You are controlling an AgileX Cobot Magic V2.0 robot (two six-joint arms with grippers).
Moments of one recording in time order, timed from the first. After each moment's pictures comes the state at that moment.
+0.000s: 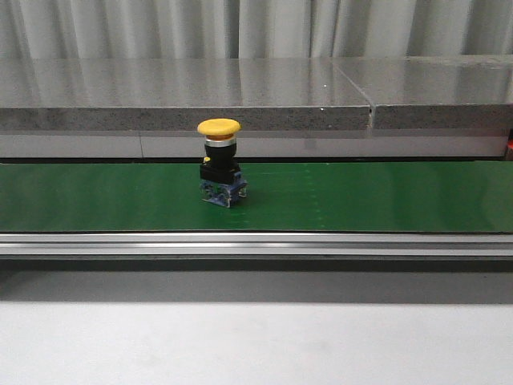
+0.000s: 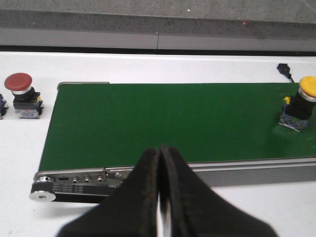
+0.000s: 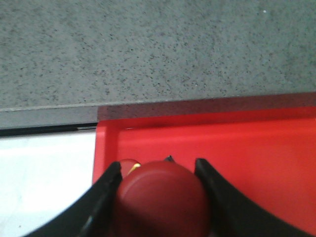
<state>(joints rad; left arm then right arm) -0.12 0.44 -0.51 -0.14 0.58 0.04 -0.58 1.84 -1.60 0.58 0.63 -0.69</state>
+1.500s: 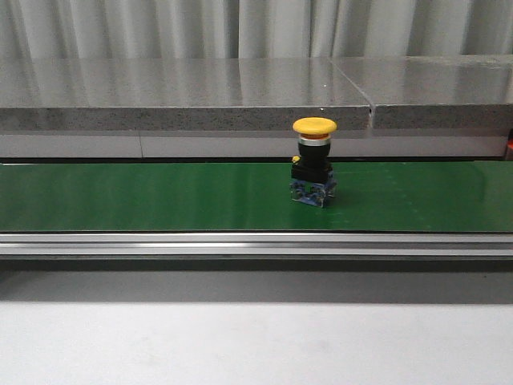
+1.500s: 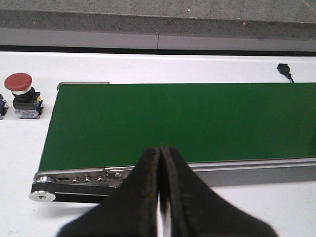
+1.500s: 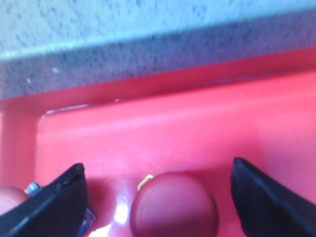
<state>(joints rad) -0.12 0.44 -0.51 -0.14 0.58 0.04 -0.59 2.19 -1.73 0.59 0.52 -0.69</state>
